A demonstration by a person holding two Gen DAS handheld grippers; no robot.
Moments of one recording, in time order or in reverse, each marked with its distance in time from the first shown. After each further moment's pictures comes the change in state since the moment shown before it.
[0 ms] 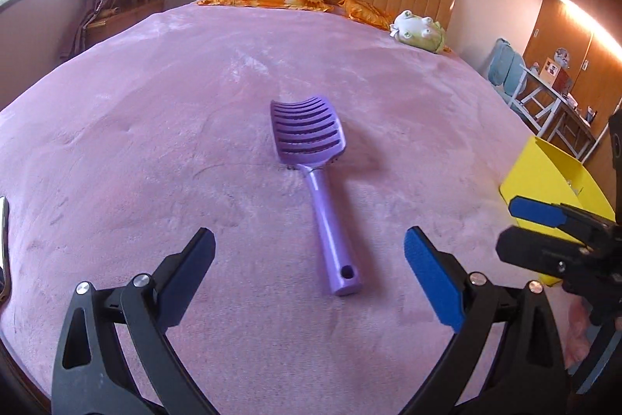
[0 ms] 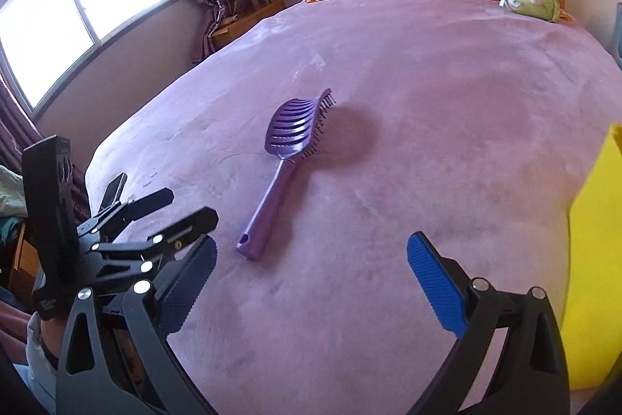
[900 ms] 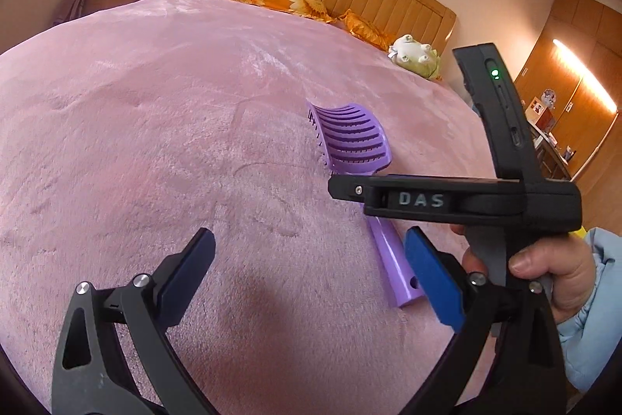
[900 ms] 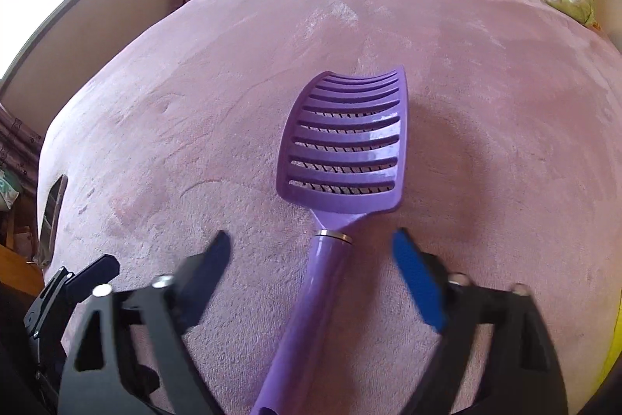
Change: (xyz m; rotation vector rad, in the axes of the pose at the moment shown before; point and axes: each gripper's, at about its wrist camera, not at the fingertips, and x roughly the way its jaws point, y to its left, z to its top) left arm 0.016 0.075 -0.007 -0.114 -0.050 -0.146; right arm 0.159 0.046 0.059 -0.049 0.199 -0.119
